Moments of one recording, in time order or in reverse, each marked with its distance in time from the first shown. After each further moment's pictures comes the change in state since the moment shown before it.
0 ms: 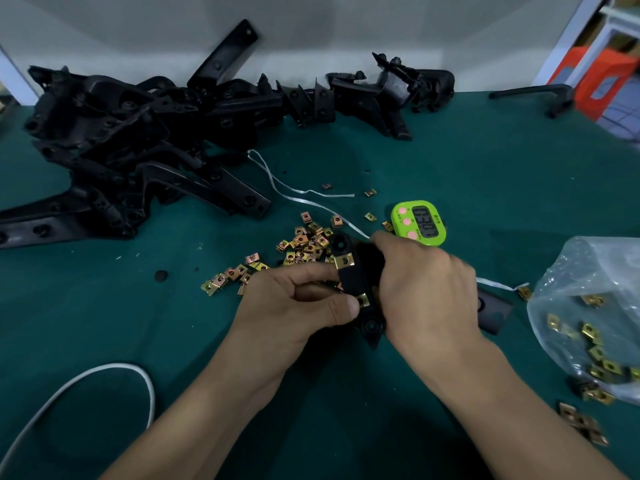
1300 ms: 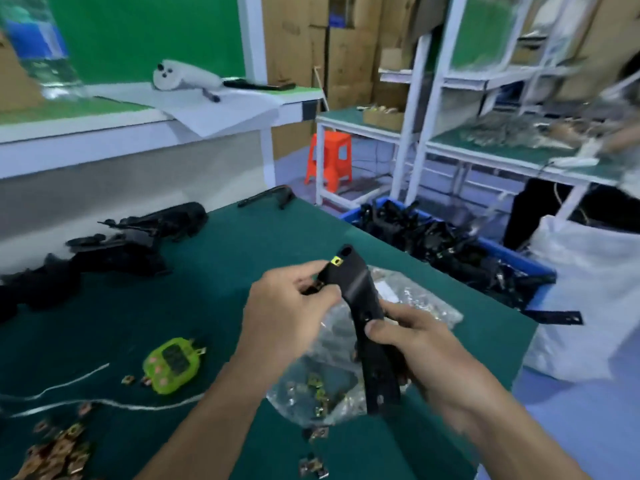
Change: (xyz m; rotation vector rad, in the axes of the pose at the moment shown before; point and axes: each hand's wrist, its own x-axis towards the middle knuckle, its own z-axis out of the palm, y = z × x) left_hand 0.065 0.048 0.271 0.720 -0.370 0.416; right_hand -0.093 0.227 -0.120 1.484 -0.050 0.704
